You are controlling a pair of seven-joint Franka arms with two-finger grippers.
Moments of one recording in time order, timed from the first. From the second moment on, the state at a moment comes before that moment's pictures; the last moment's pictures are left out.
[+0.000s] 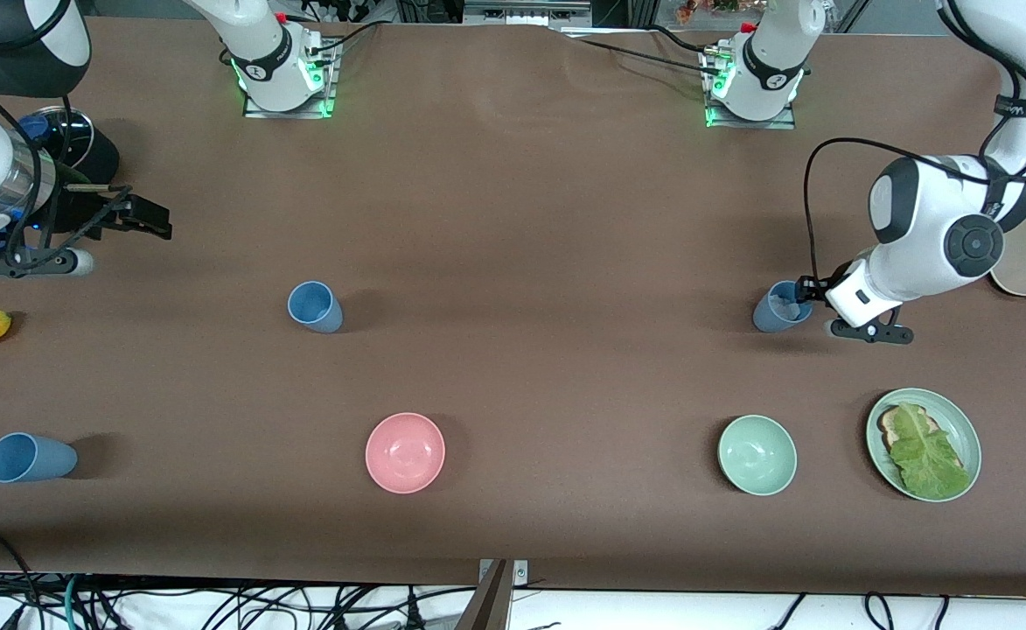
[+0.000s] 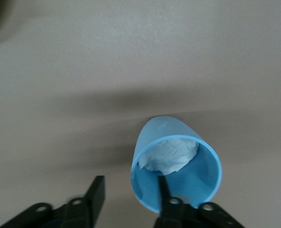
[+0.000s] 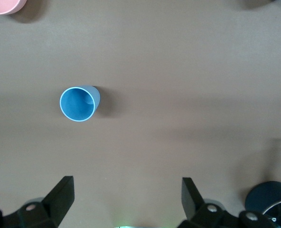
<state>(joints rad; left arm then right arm) 0.13 0.28 -0.11 -2.12 0.02 2.21 0.11 0.17 0.09 -0.12 -1.64 0.01 1.58 0.04</state>
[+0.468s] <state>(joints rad) 0.13 0.32 -0.11 -2.10 0.02 2.25 0.11 0.17 0.09 -0.12 -1.64 0.01 1.58 0.04</state>
